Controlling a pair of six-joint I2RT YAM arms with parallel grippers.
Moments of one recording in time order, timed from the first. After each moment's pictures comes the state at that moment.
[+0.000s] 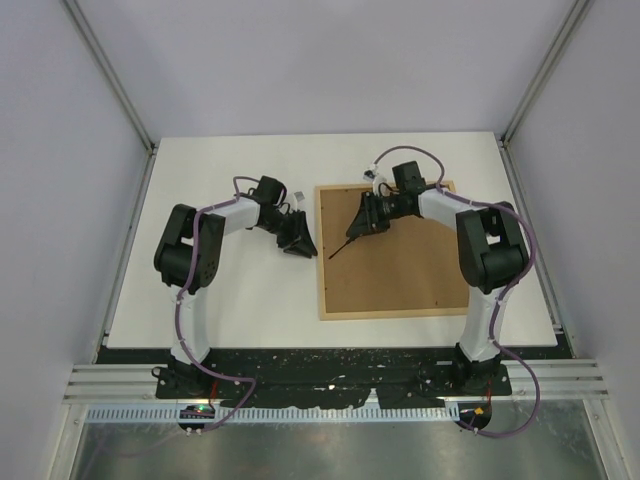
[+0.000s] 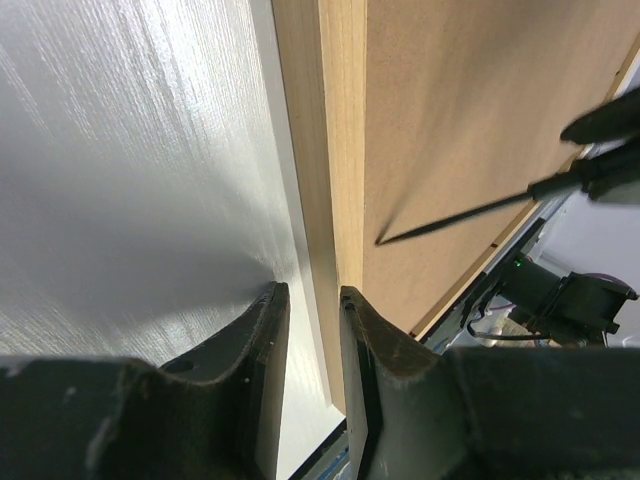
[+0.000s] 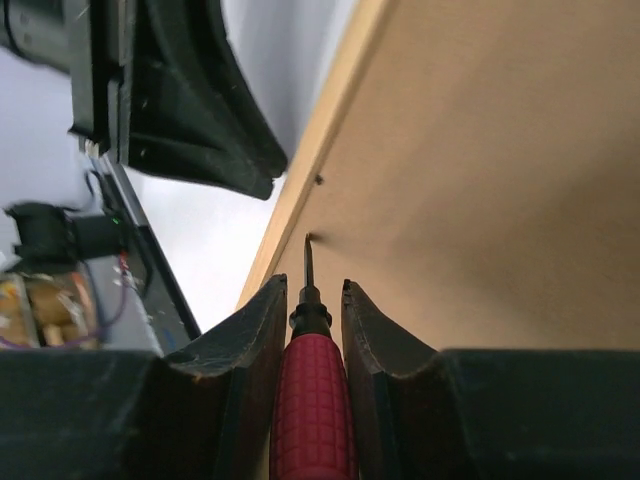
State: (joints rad) left arm -0.36 2.07 1.32 -0.43 0.71 -0.45; right arm 0.29 1.97 1.30 -0.33 -0.87 0.13
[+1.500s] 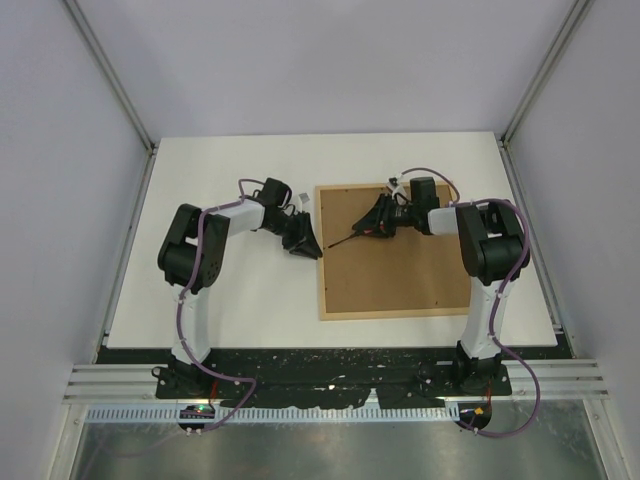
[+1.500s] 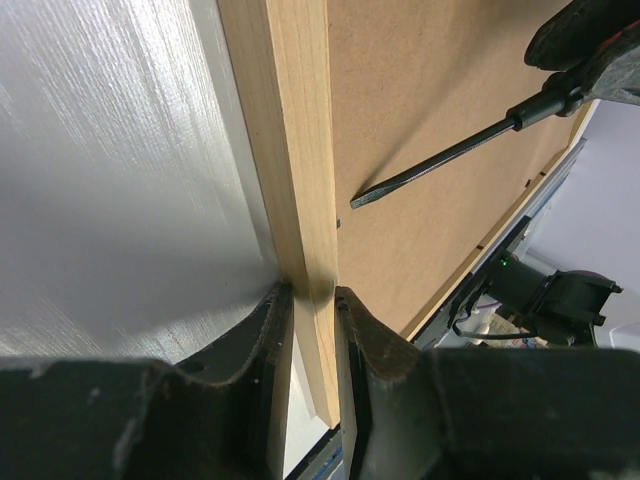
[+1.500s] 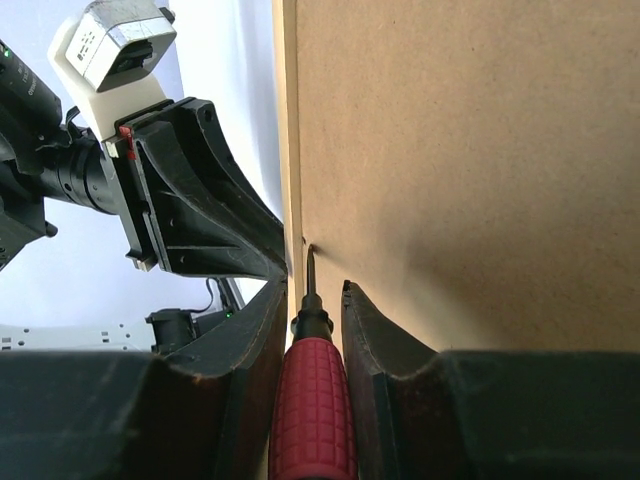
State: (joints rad) left arm -0.39 2.09 1.32 -0.38 0.73 -0.51; right arm 0.17 2.05 1.10 0.21 -0.94 0.73
